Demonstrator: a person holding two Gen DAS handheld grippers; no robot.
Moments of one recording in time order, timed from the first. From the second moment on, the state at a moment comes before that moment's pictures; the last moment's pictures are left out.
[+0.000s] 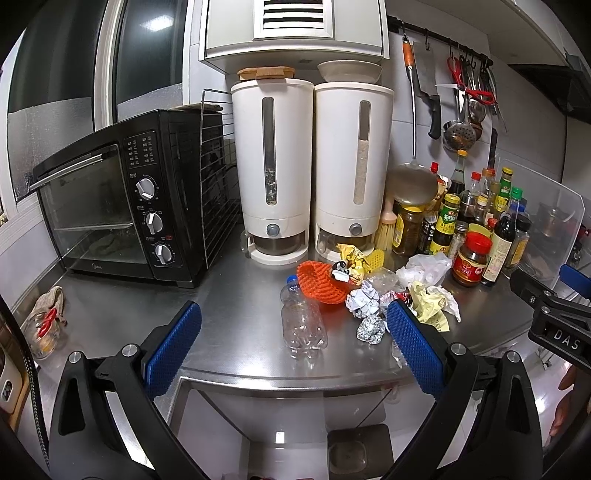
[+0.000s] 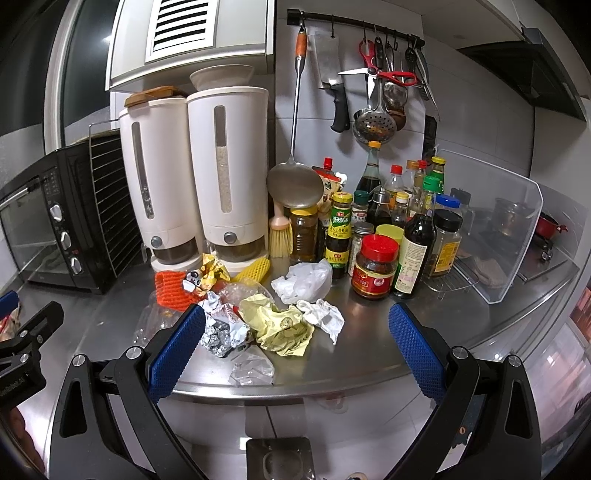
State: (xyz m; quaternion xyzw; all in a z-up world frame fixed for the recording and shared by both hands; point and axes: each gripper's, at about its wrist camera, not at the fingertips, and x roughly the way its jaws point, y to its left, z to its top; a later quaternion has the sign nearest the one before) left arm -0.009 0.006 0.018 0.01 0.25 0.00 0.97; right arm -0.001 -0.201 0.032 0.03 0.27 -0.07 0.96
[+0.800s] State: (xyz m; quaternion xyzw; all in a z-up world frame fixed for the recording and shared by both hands) left arm -0.008 0.005 0.016 0.01 0.25 0.00 0.97; right arm -0.001 -0.204 0.034 0.03 0.27 -0.07 0.96
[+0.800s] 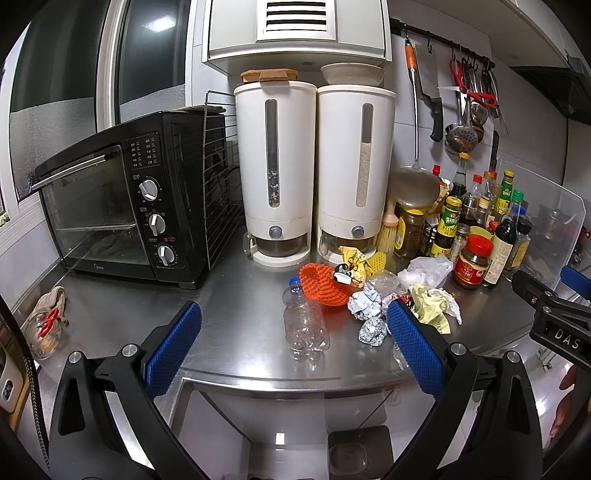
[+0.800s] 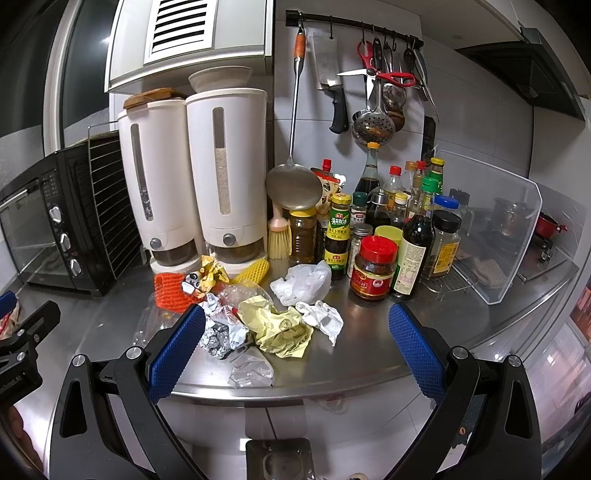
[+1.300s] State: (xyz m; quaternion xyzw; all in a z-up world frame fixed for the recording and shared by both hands) left arm -0.009 0.006 0.018 0.01 0.25 0.00 0.97; right arm 0.000 -0.205 0.035 0.03 0.27 -0.07 0.96
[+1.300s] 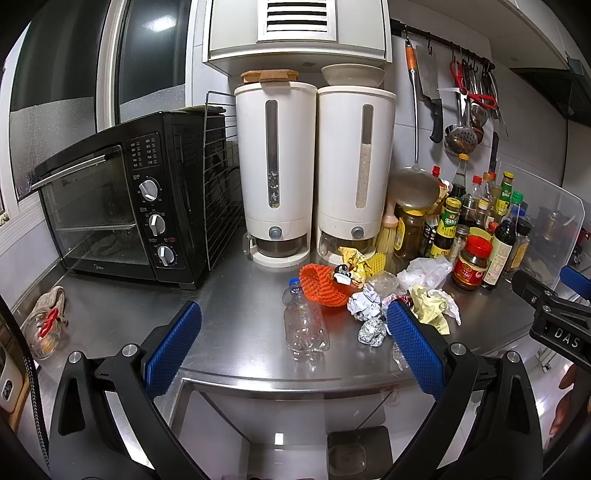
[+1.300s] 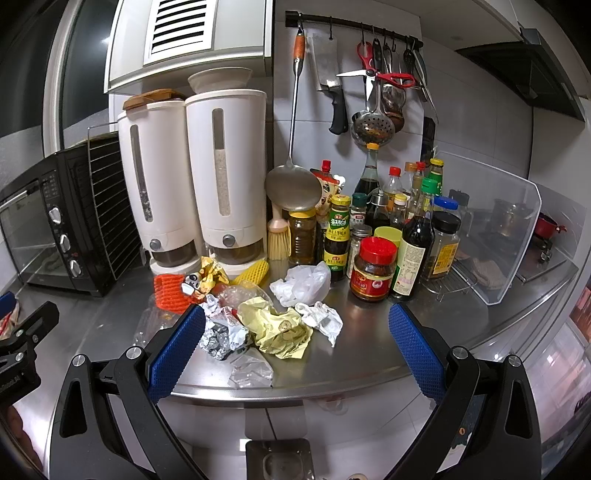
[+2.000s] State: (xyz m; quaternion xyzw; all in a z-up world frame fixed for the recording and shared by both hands) left arm 0.068 0.016 -0.027 0.04 0.31 0.00 0.95; right arm 0.099 -0.251 -0.024 0.12 0.37 -0.01 0.92
